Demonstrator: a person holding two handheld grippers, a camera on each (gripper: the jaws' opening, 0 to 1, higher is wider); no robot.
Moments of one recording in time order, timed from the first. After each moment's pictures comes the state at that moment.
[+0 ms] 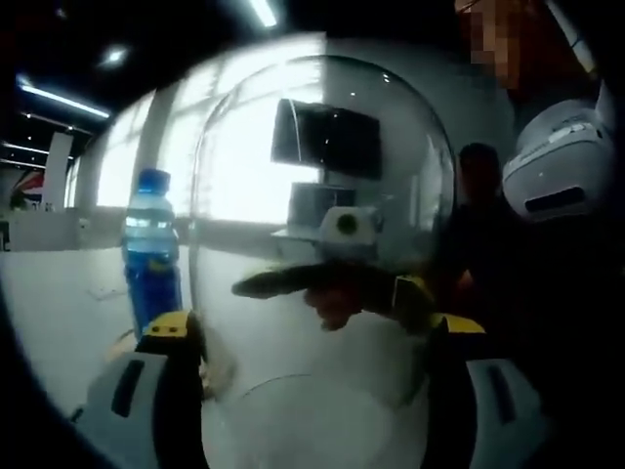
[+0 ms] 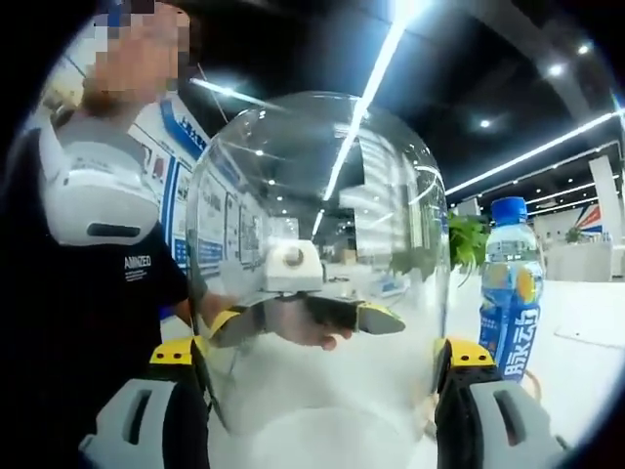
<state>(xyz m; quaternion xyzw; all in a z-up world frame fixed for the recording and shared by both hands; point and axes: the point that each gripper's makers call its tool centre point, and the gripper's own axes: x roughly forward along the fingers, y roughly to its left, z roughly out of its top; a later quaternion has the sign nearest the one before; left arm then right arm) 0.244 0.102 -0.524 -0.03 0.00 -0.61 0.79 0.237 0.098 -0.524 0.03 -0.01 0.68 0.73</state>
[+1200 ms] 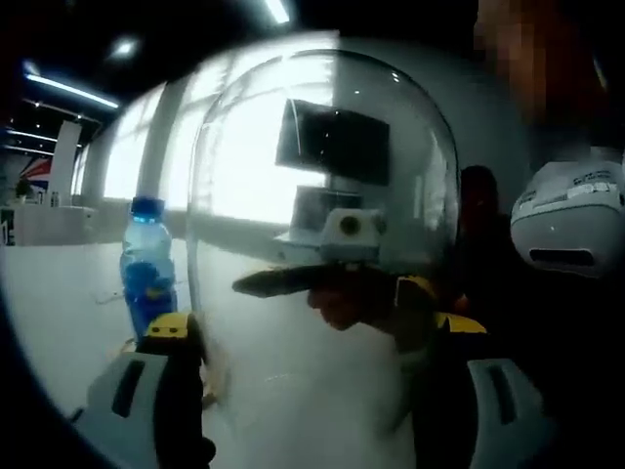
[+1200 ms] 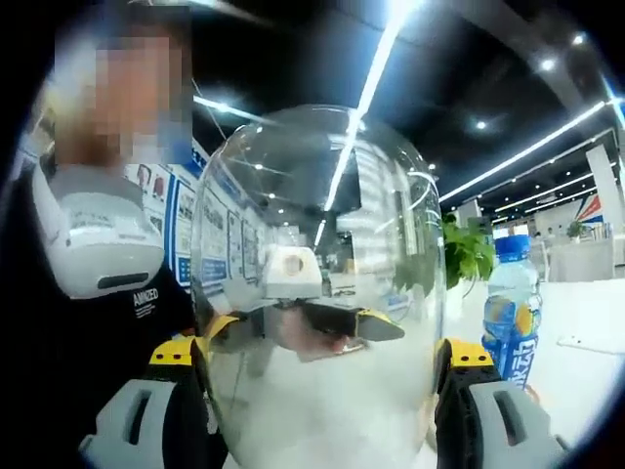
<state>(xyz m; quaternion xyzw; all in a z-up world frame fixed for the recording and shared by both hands) 0.227 0.093 -0.480 -0.04 0.02 -0.60 0.80 0.226 0.091 -0.477 0.06 -0.02 0.68 0.73</state>
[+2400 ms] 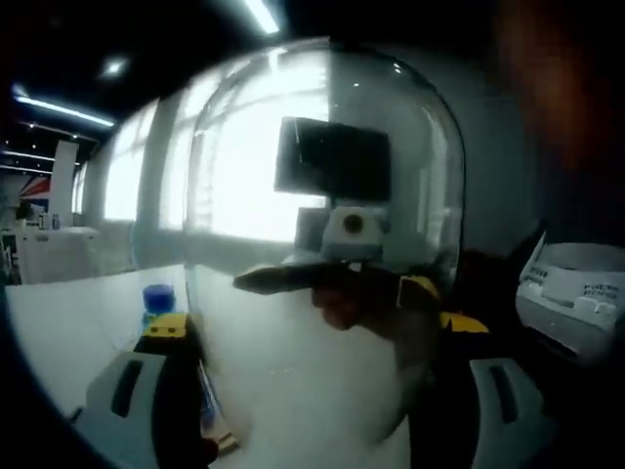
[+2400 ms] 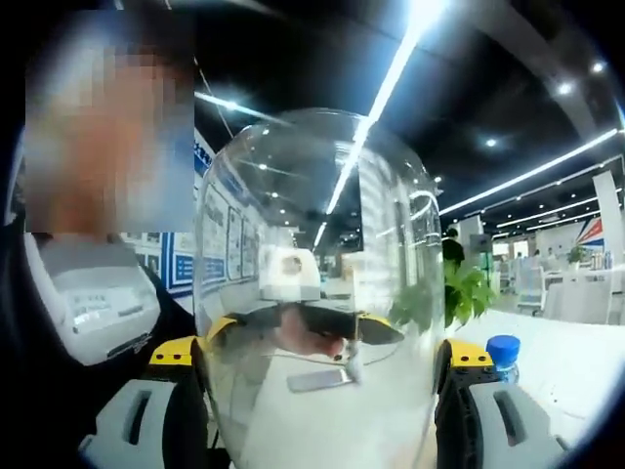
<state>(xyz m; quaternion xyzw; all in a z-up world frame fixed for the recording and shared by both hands) 0.247 0.095 -0.389 -0.03 0.00 -0.60 0.80 0.239 0.095 -0.379 0.03 -0.05 0.68 0.73</state>
